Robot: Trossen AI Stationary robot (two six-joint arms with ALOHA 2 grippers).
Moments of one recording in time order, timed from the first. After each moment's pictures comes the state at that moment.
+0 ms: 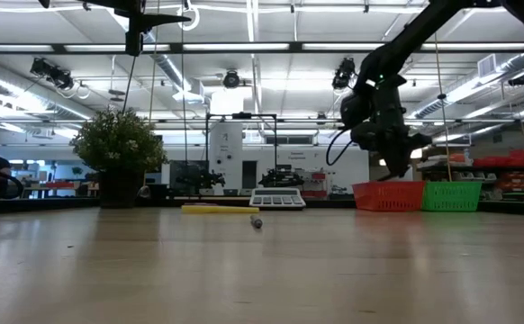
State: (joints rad) left arm 0.22 0.79 0.70 0.10 -0.11 -0.96; right arm -0.90 1.83 1.38 -1.25 -0.15 0.27
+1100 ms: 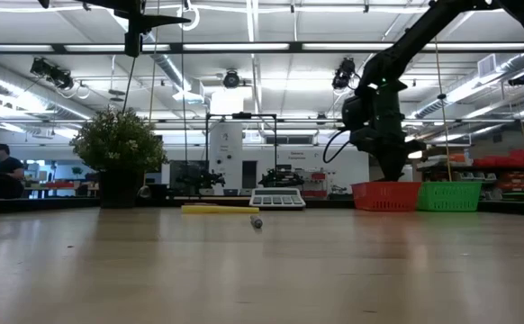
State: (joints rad) left arm 0.22 0.79 0.70 0.09 -0.11 -0.98; right arm -0.94 1.84 1.38 -1.15 -0.13 0.19
